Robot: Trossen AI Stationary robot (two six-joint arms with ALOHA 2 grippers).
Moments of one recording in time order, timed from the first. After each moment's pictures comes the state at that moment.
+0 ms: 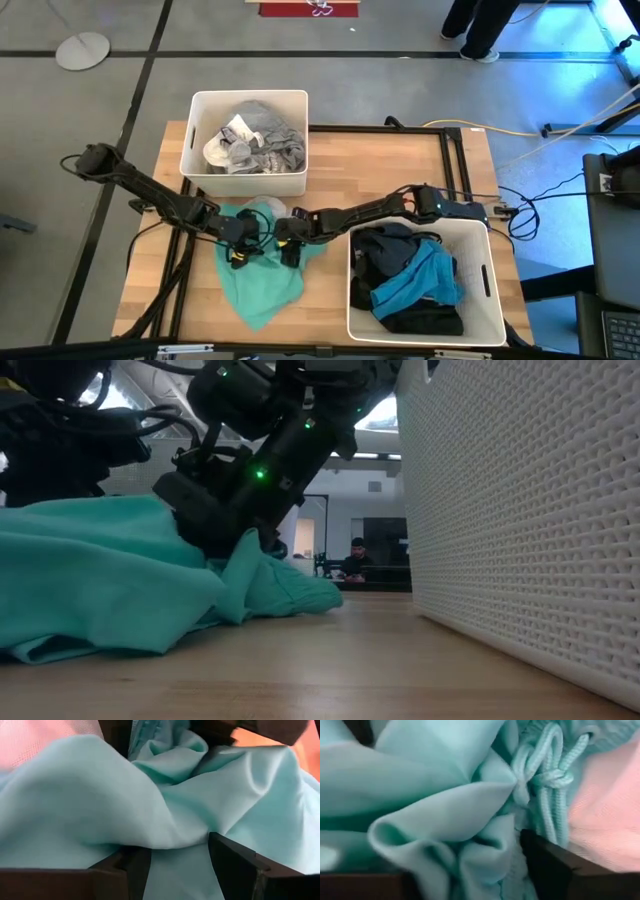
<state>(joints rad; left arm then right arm) -0.37 1.07 0.34 -0.09 -0.13 -0.52 0.14 2.43 1.85 -0.38 0.06 0.30</state>
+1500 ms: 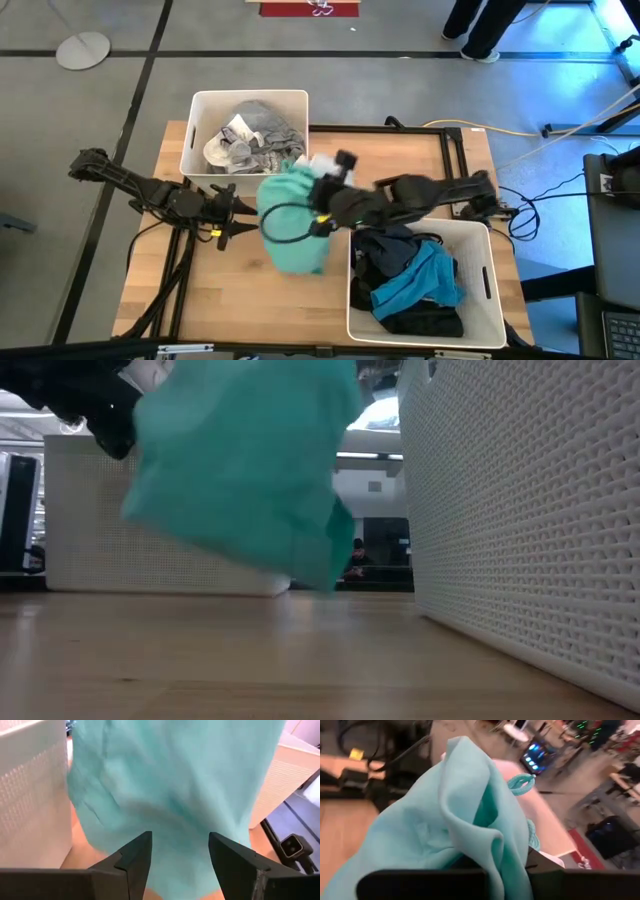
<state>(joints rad) -0.37 0.54 0.37 -0.16 -0.36 -0.35 0.29 1.97 2.34 -0.95 0.72 -0.01</state>
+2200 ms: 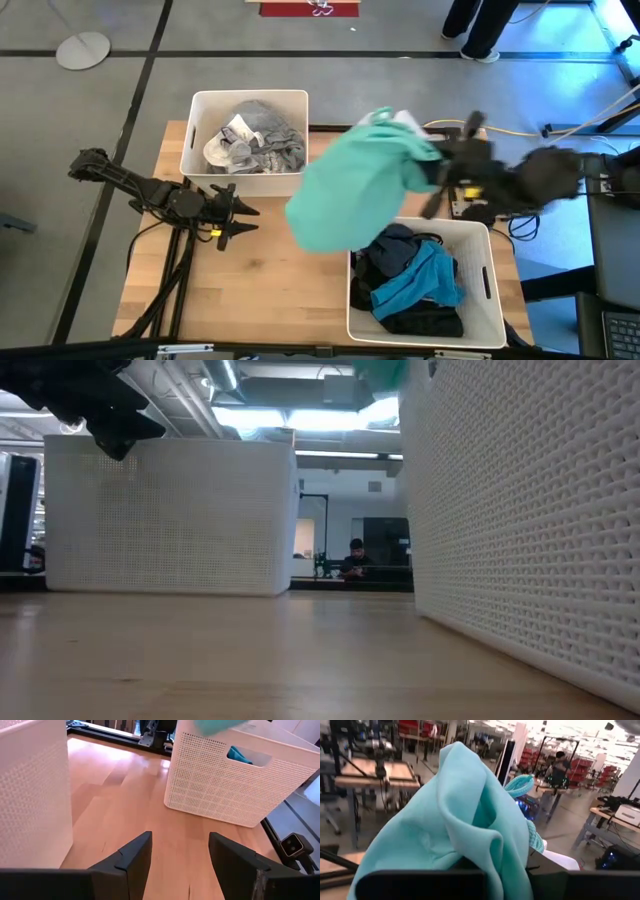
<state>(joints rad) -0.37 0.54 0.37 -0.17 -0.36 -0.35 0.56 1.57 2.34 -0.88 1.04 -0.08</state>
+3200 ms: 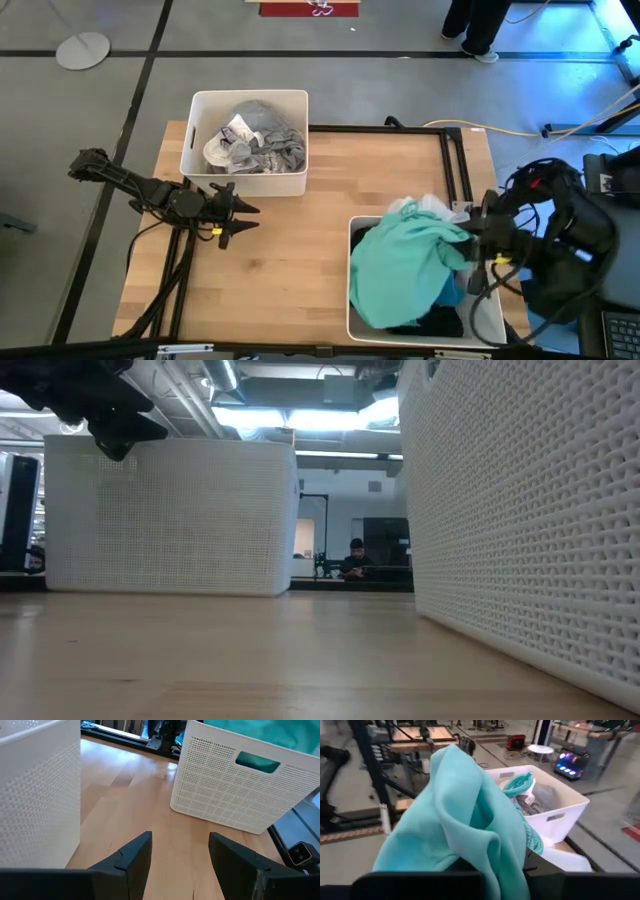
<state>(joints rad) -0.37 0.54 0.37 -0.17 -0.40 -0.38 1.07 1.51 2.09 -1.57 1.20 0.99</state>
